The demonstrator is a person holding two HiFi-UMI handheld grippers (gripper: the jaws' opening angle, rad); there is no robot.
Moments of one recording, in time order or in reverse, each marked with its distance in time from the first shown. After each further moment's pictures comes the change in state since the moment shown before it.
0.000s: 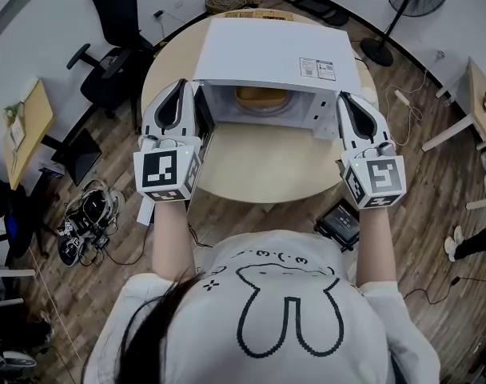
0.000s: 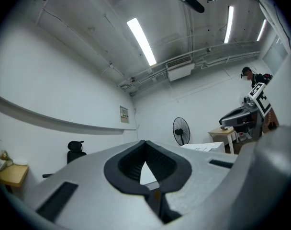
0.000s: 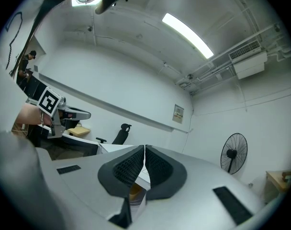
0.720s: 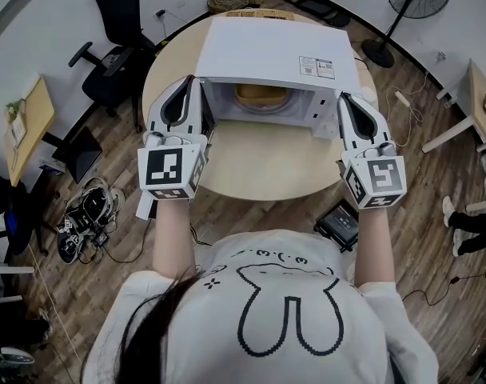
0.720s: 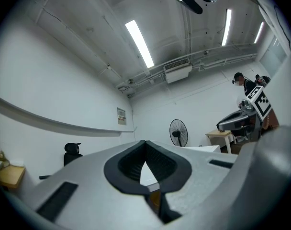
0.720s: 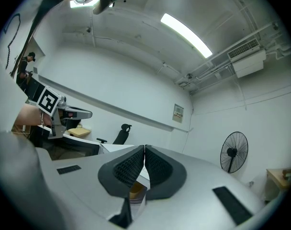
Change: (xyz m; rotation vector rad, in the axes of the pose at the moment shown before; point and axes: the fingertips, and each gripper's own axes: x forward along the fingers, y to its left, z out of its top) left arm 0.000 -0.018 0.011 0.005 -0.022 -0.029; right arm -0.007 -0.002 -0.002 0.017 0.001 0.004
